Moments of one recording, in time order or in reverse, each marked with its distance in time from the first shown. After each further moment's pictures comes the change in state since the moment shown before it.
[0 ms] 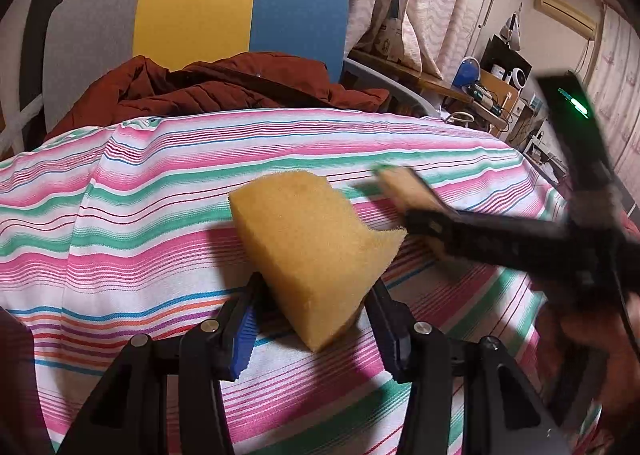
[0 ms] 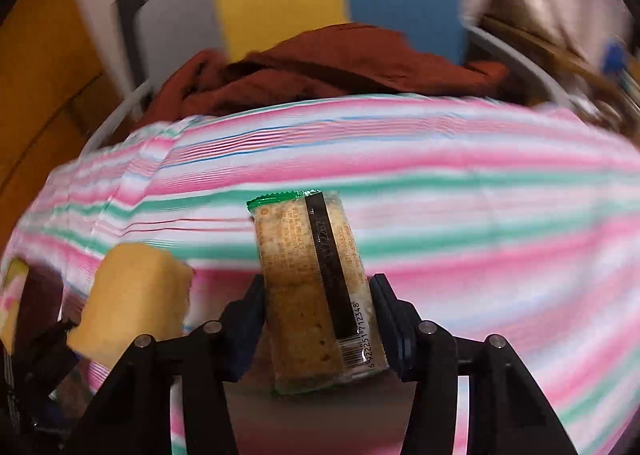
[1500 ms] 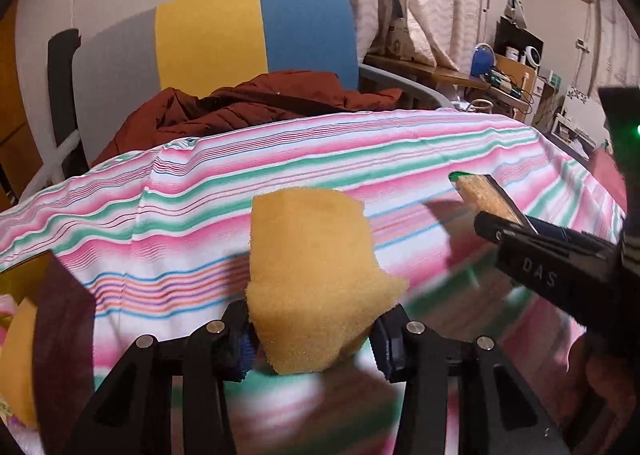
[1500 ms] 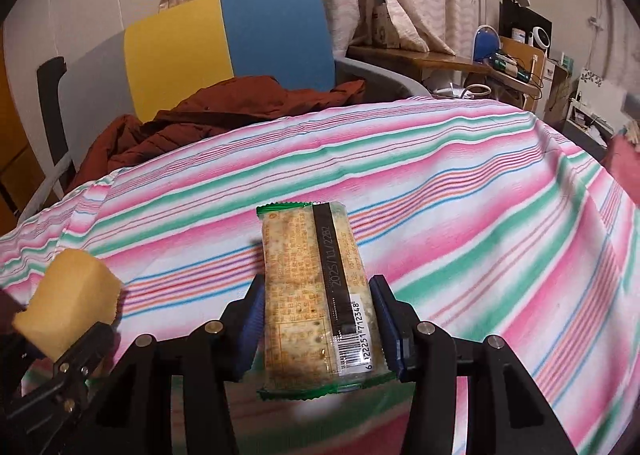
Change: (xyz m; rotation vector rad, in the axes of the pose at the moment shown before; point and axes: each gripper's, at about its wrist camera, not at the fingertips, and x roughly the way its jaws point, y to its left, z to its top) left arm -0.046 -0.028 -0.031 0.098 -0.045 0.173; right arm -0.066 0.004 -0.072 0.169 -0.189 -0.248
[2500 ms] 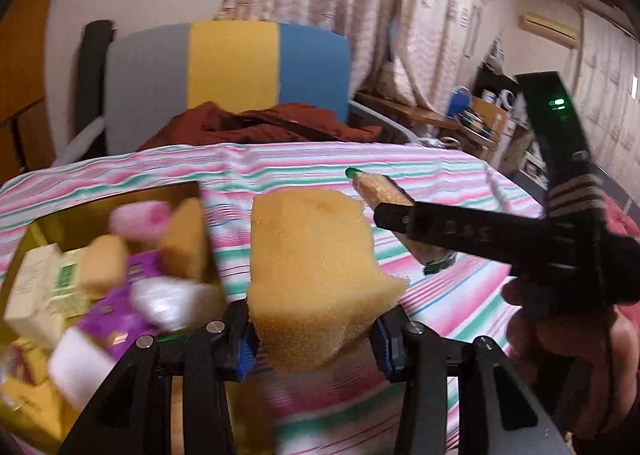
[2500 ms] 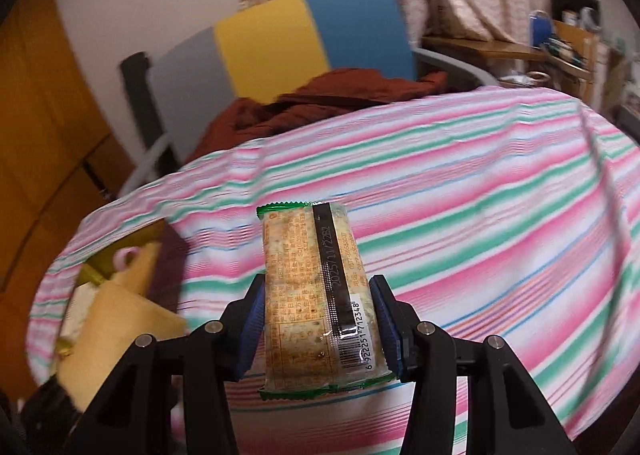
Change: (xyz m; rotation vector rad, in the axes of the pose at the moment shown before) left arm -0.179 0.069 -0.074 -0.109 -0.104 -0.095; right arm -0.137 0.089 -0.054 -0.034 0.055 0.344
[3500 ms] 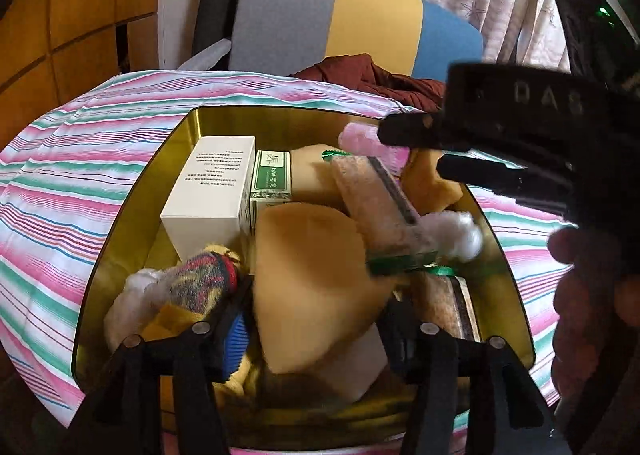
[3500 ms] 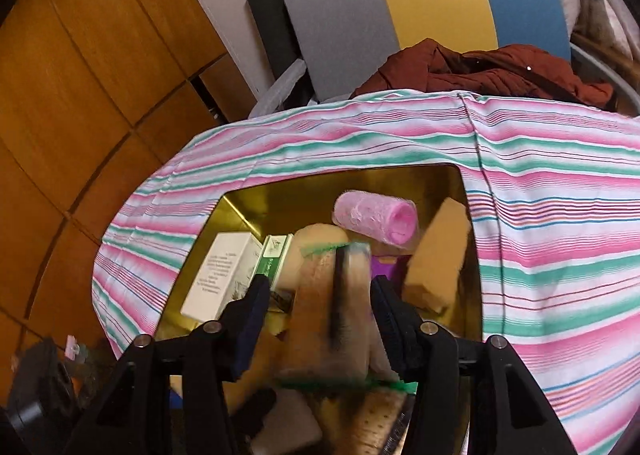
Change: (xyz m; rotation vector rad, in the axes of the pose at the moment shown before) left arm -0.030 0.150 -0.048 -0.268 0.143 0.243; right arm 0.070 0.202 -0.016 -0.180 0.194 0.289
